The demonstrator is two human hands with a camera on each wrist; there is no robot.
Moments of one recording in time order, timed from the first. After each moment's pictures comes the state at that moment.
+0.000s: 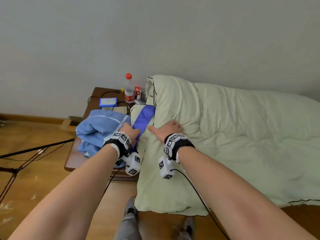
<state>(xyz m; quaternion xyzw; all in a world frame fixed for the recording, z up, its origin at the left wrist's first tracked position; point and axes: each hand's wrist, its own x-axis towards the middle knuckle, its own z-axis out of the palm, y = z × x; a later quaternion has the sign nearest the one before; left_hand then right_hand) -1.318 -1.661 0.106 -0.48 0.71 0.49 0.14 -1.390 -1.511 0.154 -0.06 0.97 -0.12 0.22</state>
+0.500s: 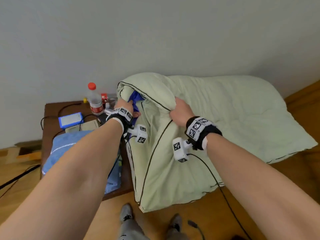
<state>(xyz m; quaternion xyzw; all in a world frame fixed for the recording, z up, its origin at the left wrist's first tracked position) -1.478 -1.695 0.168 -0.29 0.87 0.38 0.15 -1.479 -1.490 0.250 -0.06 0.95 -0.26 0.18</state>
